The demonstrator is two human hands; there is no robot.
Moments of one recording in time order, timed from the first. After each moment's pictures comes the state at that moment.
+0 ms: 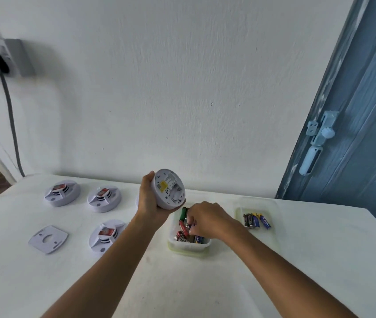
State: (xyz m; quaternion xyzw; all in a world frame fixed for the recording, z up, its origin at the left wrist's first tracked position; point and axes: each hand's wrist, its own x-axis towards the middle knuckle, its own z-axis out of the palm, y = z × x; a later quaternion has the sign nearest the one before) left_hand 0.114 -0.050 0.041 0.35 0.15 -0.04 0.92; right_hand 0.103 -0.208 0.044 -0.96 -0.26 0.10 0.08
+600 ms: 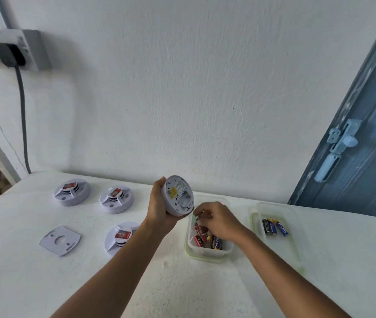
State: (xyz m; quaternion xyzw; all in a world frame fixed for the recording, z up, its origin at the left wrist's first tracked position) left_hand 0.117 -0.019 0.028 0.36 0.14 -0.08 0.92; right_hand 0.111 -0.187 0.028 -0.90 -0.13 0.13 0.41
